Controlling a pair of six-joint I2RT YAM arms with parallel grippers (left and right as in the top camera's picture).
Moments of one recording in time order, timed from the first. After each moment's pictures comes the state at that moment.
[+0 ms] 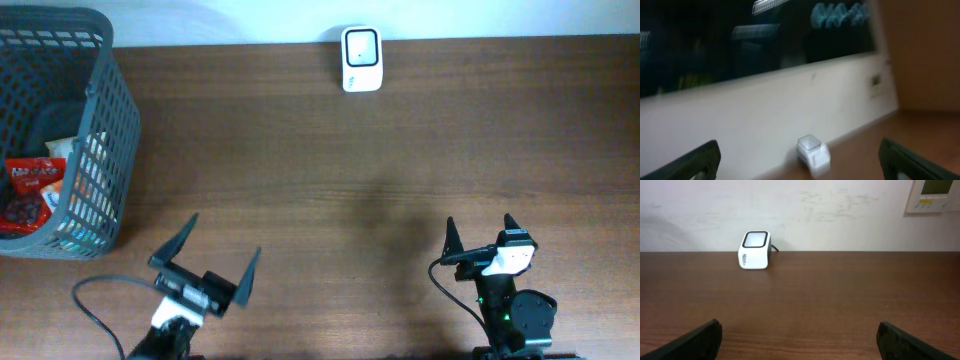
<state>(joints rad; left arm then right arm) 0.03 0.01 0.01 0.51 0.58 0.01 0.01 0.01 0.01 -0.07 -0.04 0.03</state>
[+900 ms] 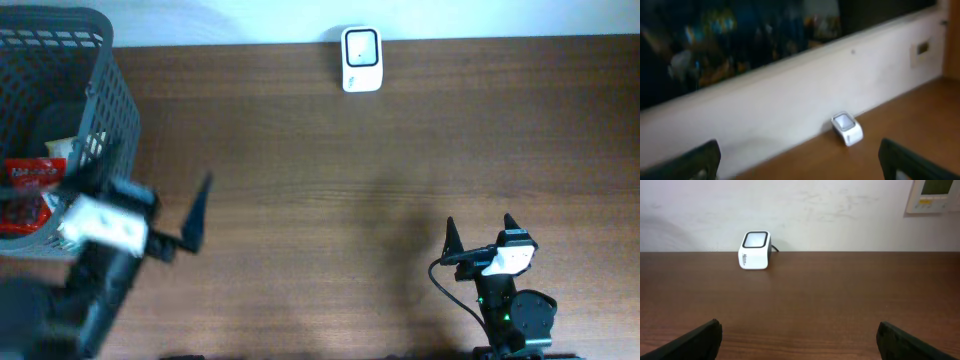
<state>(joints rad) 0.03 0.70 1.24 -0.56 0.34 0.25 0.01 0.01 0.01 -0.07 -0.04 0.03</state>
